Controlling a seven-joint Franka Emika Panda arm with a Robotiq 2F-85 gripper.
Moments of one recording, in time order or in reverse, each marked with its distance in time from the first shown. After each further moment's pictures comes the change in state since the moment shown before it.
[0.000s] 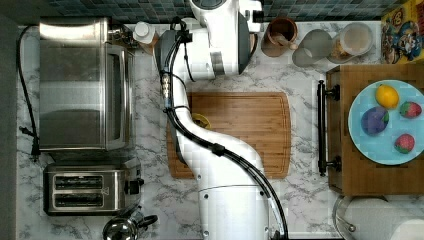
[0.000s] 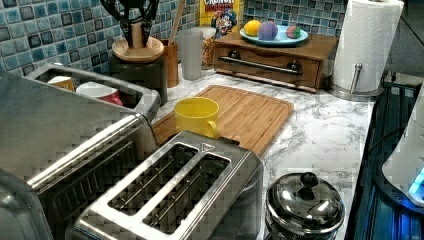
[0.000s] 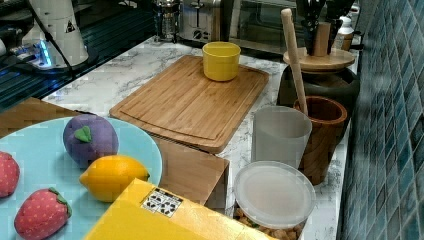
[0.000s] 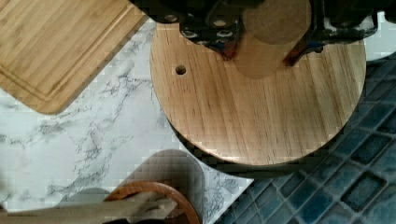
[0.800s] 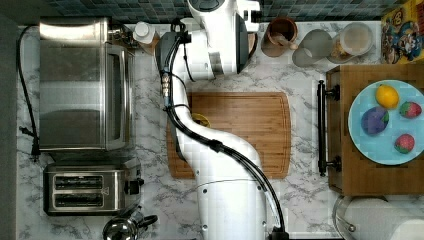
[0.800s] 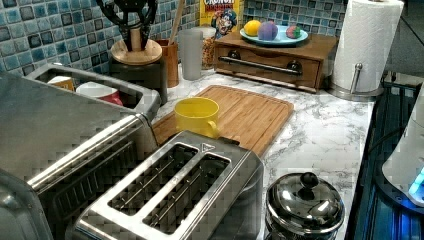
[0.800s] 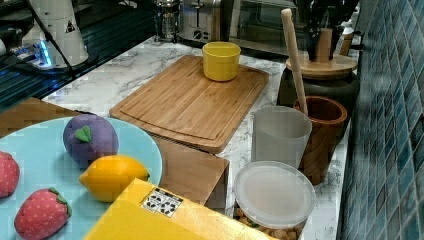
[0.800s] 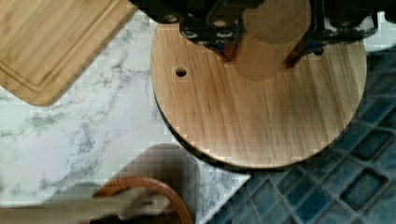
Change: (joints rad) arm 0.007 0.024 -0.004 0.004 -0.015 0.029 0.003
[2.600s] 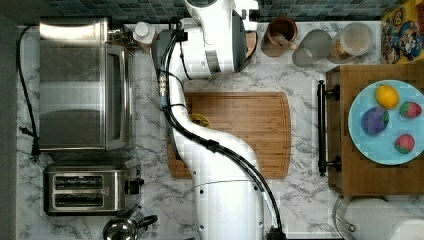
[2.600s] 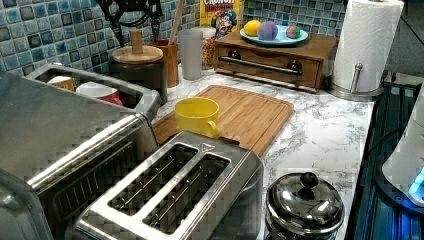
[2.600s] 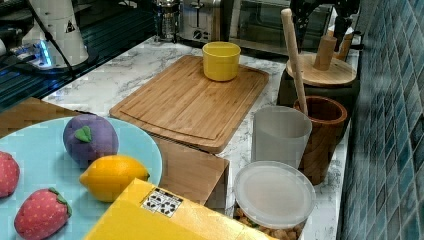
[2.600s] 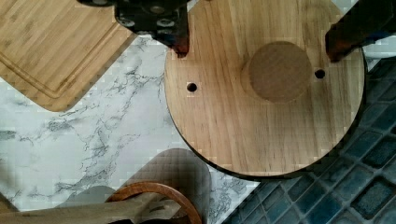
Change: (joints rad) arm 0.018 0.006 -0.014 0.030 0.000 -0.064 0.000
